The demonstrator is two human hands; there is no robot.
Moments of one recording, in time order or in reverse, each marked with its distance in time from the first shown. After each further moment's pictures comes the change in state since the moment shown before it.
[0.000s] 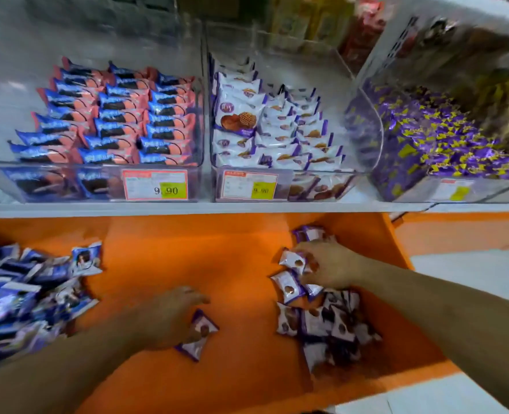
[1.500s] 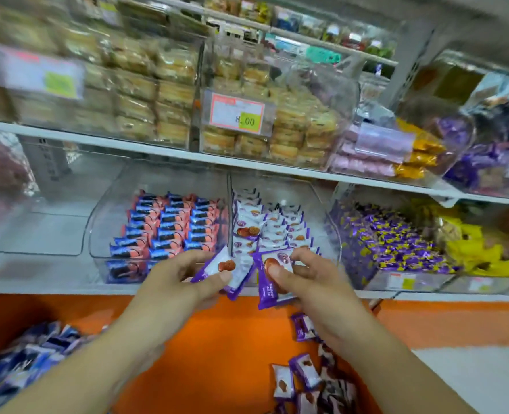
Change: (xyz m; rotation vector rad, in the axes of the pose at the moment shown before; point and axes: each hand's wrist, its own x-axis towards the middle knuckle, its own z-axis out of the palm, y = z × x) left_hand -0.158 0.150 -0.193 -1.276 0.804 -0.051; right_hand -0.150 -0.160 -0.112 1.331 0.481 -0.220
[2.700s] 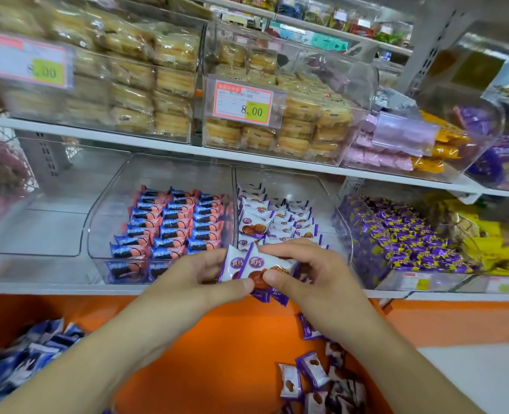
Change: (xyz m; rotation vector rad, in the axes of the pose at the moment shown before) left_hand 0.013 0.009 -0.001 0.122 -0.299 -0.004; right_hand 0.004 -0.020 0.009 -0.487 -0.042 -0.372
